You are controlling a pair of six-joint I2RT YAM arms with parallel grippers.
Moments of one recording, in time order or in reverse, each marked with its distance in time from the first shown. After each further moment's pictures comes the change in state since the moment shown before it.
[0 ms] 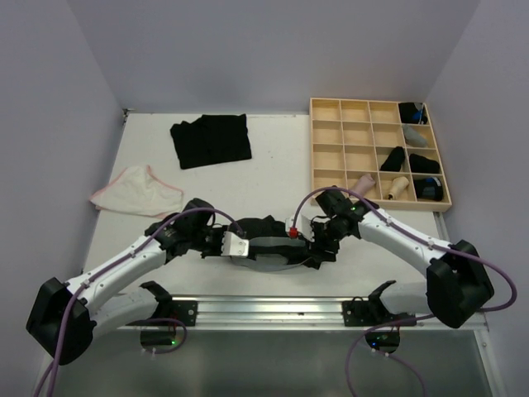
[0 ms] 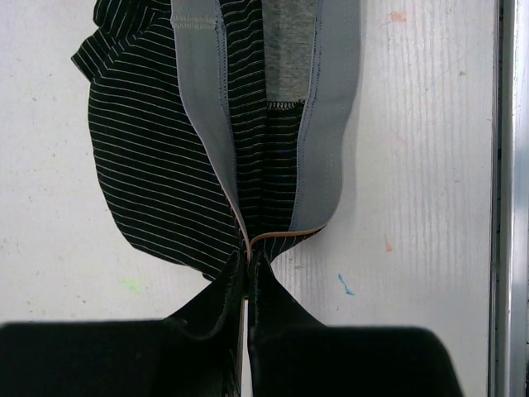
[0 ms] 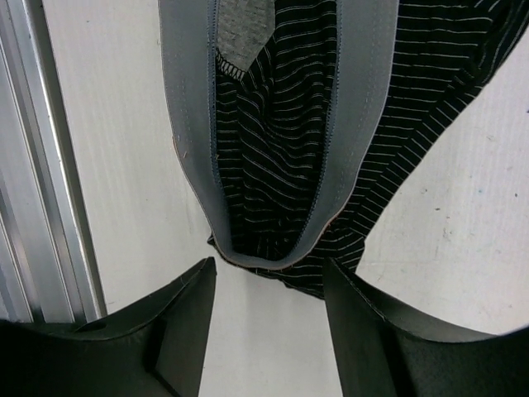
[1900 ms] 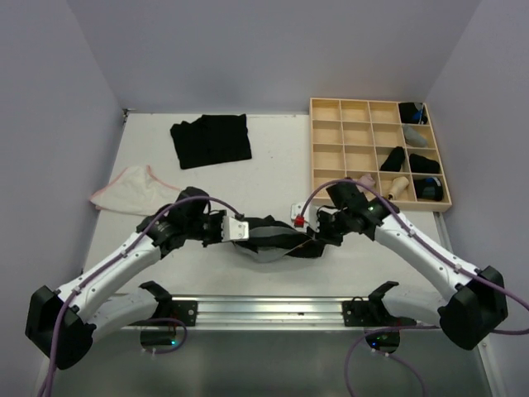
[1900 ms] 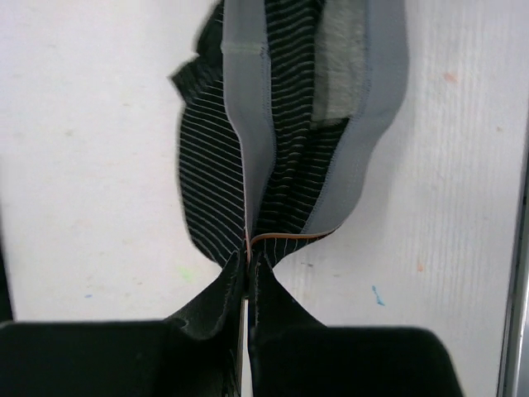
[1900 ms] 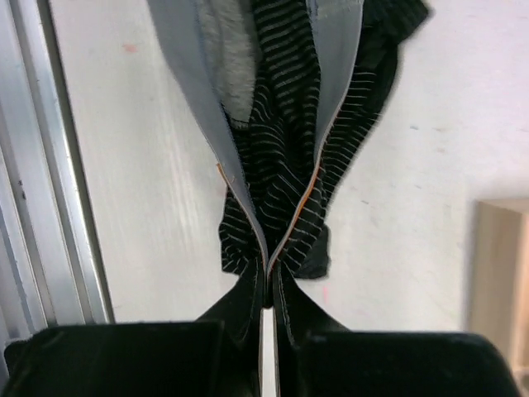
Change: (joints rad) left arm 0.021 -0.014 0.078 -0.007 -0.011 -0.081; right arm -0.004 -0.120 0.064 -0.046 -0.019 0.070
